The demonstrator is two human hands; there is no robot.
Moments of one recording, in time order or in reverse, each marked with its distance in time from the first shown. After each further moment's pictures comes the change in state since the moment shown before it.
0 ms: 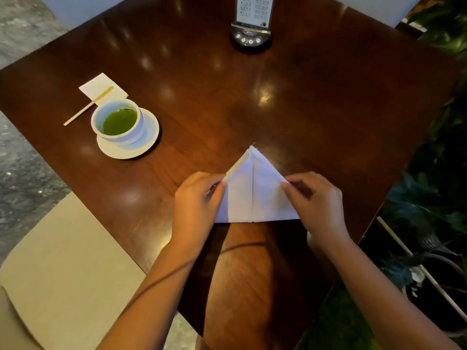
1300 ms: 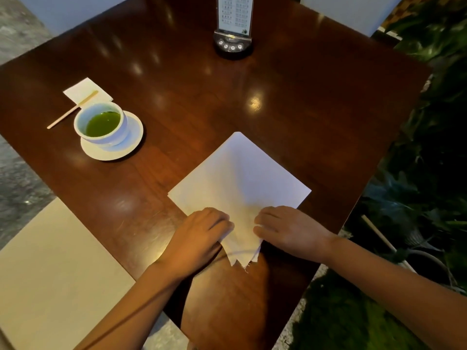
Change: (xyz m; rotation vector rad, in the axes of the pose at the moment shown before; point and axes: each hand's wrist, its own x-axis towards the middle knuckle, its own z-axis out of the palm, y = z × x) left_hand -0.050 -0.028 0.030 0.280 -0.432 0.549; right_hand -0.023 0.055 -0.005 -0.543 -0.611 -0.956
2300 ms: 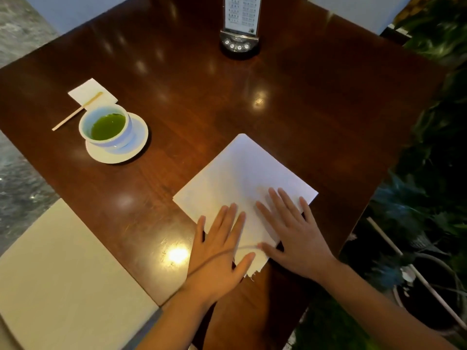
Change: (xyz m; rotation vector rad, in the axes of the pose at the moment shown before) left_hand -0.009 0.035 0.025 0.124 -0.119 -0.358; right_hand 0.001 -0.021 0.014 0.035 -0.102 0.604
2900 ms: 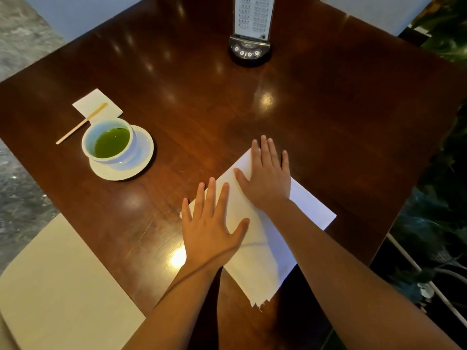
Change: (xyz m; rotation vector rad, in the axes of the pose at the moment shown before) left_hand 0.080 -0.040 -0.005 0.051 0.103 -0.351; right_hand 0.173 -0.003 0.001 0.027 0.126 0.354
